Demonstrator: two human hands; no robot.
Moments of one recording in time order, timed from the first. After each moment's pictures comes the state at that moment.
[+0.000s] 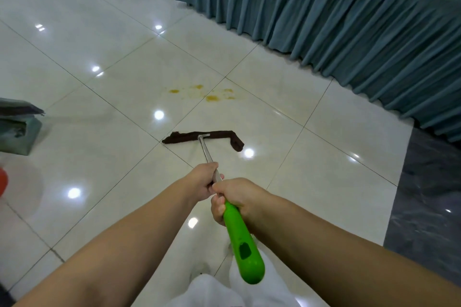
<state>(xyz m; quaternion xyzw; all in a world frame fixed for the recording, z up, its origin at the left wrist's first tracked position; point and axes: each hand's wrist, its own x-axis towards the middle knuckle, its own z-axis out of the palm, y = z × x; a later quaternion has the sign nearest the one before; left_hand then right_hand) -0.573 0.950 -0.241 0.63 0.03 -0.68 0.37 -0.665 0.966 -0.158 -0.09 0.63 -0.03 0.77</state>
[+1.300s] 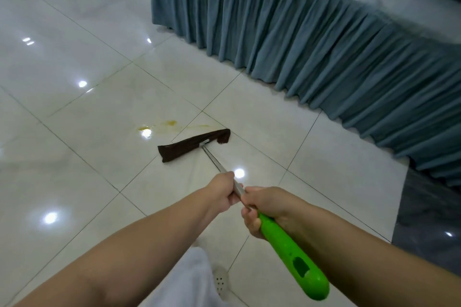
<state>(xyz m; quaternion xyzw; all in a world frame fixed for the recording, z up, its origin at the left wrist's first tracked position) -0.683 0.581 -0.245 0.62 0.04 -0.69 0.38 -0.780 0.596 -0.128 -0.20 0.63 -0.02 0.75</state>
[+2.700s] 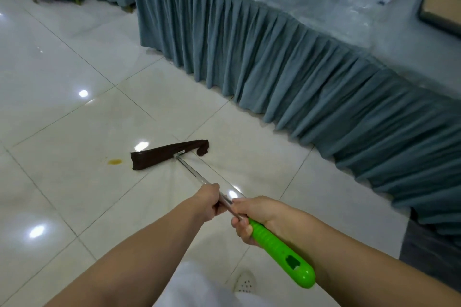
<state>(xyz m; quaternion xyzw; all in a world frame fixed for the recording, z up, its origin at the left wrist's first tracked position) -0.740 0.300 -0.235 0.67 0.07 -0.65 0.34 -0.858 0.290 -0.151 -0.21 0.61 0.05 0.77</state>
